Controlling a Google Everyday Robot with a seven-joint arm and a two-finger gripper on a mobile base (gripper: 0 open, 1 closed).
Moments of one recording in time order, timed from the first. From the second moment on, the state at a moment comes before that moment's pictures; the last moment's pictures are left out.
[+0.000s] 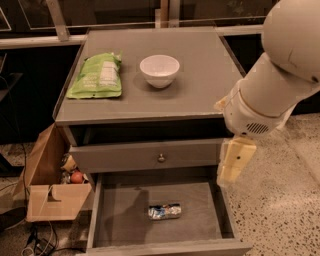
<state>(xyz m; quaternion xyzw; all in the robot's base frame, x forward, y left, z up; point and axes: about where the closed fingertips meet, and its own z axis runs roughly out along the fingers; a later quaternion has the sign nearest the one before) 0.434 -0.143 0.876 -0.65 0.75 0.01 0.15</state>
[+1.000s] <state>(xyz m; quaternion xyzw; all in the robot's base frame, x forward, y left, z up) 0.423 -0.091 0.768 -0.66 0.73 0.08 0.16</state>
